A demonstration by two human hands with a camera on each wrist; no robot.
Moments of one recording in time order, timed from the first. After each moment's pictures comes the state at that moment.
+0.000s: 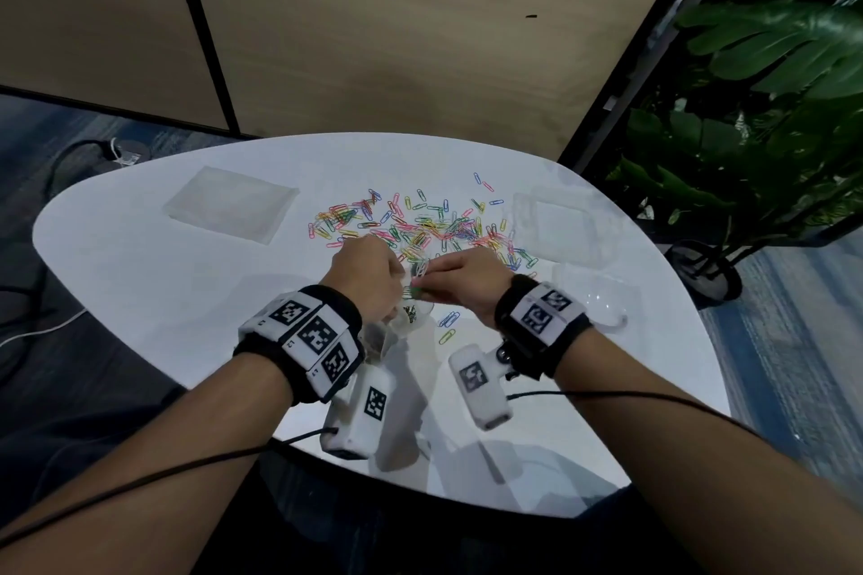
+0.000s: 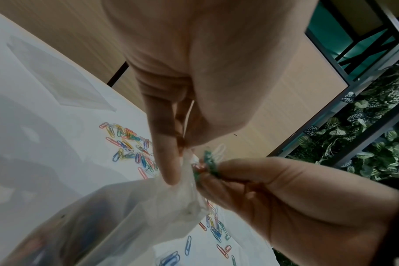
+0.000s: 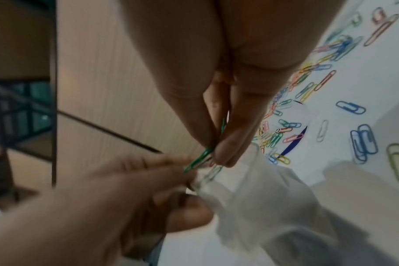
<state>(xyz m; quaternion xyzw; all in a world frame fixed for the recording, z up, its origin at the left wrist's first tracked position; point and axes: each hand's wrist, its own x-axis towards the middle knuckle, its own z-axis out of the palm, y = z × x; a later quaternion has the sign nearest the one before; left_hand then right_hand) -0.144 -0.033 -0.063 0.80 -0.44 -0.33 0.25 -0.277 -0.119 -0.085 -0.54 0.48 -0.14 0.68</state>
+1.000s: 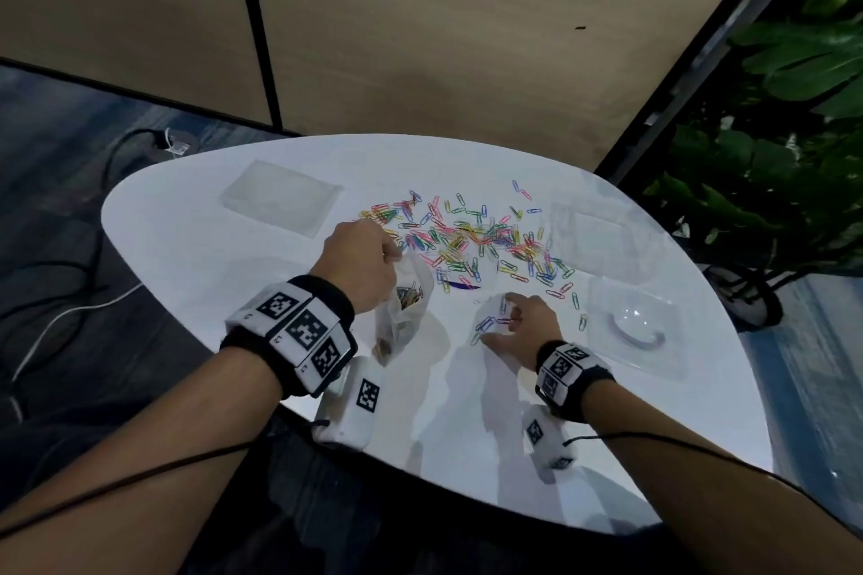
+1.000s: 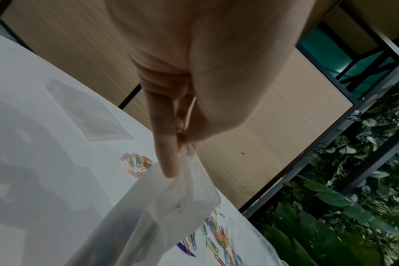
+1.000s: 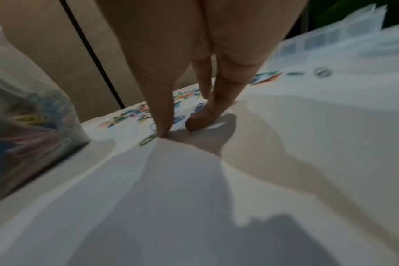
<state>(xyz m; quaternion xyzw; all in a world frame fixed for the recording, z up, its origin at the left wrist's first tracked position) -0.097 -0.003 -0.053 0.81 -0.42 -0.29 0.29 -0.330 -0.138 -0.190 -0.77 0.58 0.00 0.26</state>
